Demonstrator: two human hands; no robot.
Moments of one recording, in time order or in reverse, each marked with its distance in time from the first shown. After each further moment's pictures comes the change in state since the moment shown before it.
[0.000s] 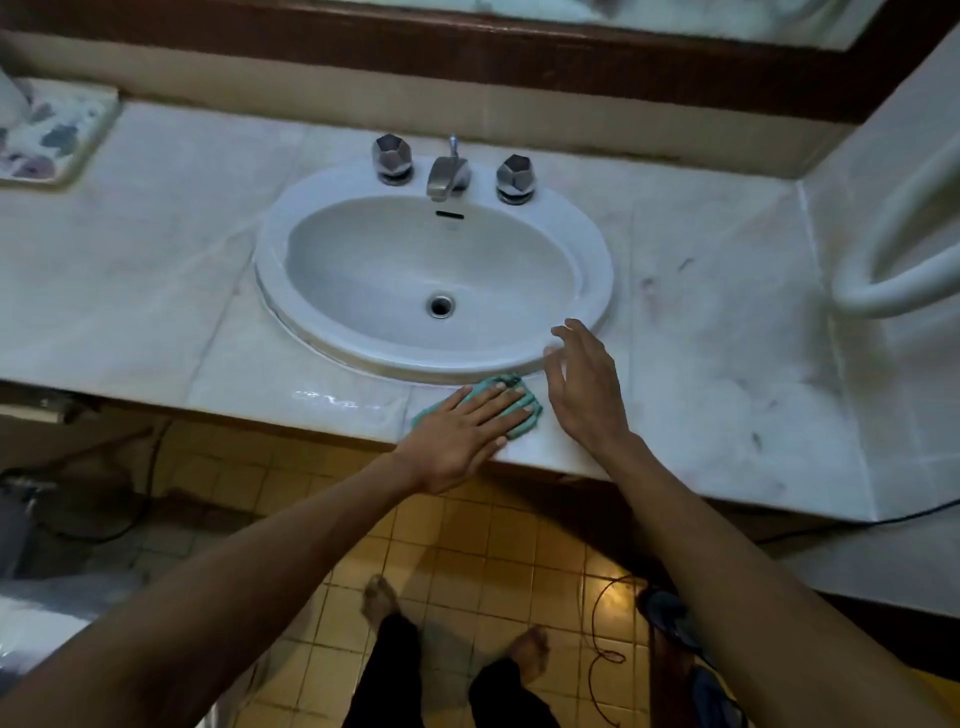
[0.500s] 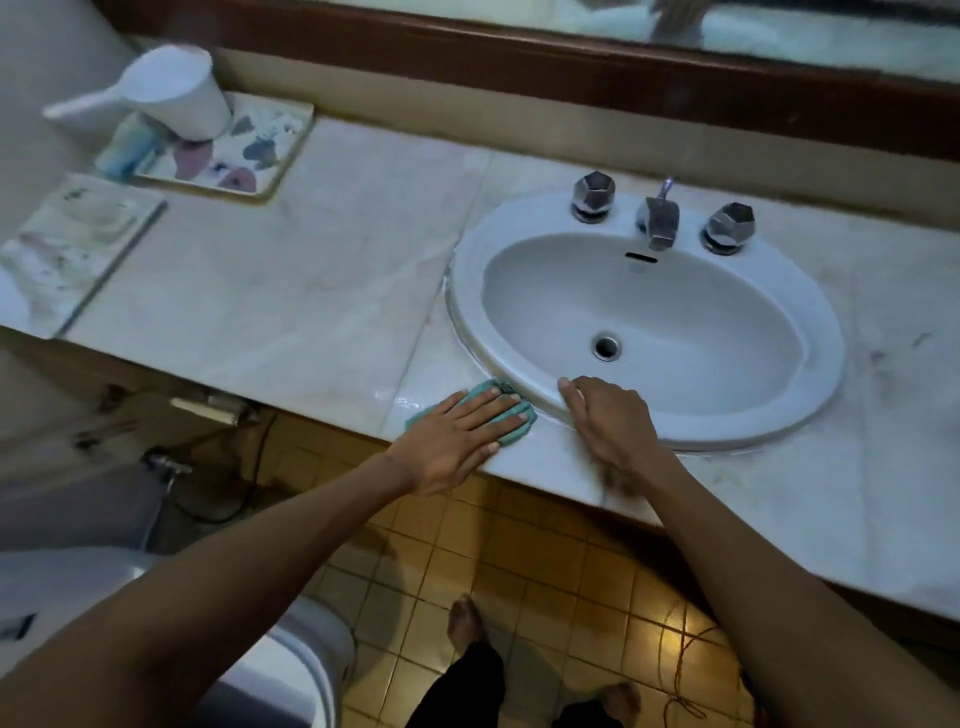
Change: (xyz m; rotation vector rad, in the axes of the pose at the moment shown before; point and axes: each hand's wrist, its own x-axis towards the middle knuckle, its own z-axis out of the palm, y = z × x) left_hand -0.163 -0.213 -0.045 -0.009 0.010 -0.108; right_hand 0.055 -0.165 0.154 -0.303 -0.350 -0.102
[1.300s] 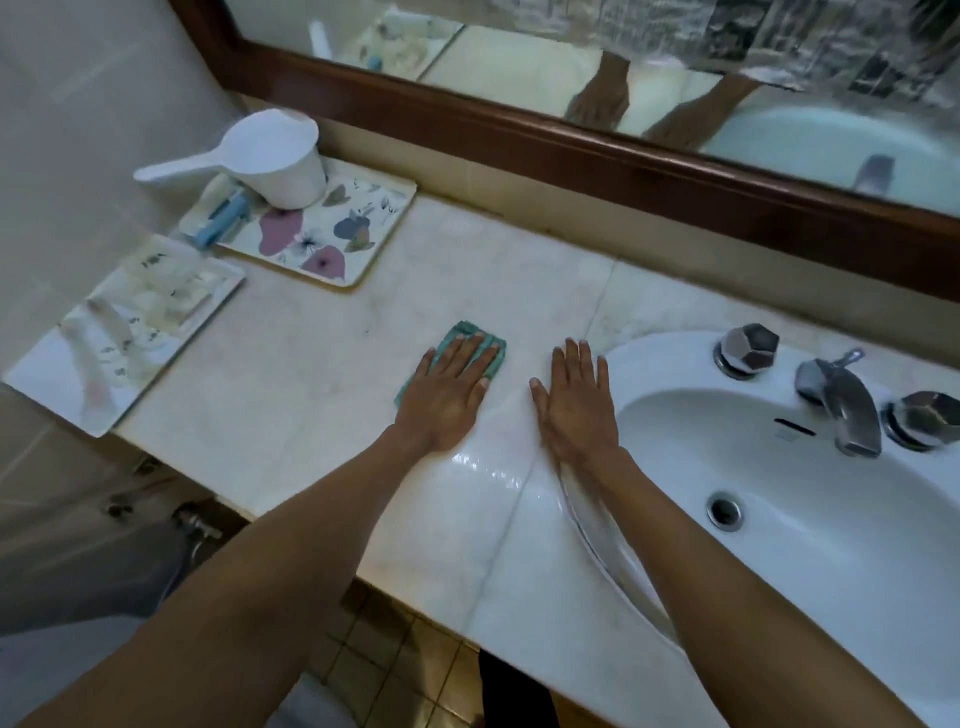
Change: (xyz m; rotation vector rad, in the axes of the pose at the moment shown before) left_hand 0.070 -0.265 -0.075 -0.043 0.337 -0.563; right_hand 0.257 -0.172 0.024 -0.127 0.059 -0.145
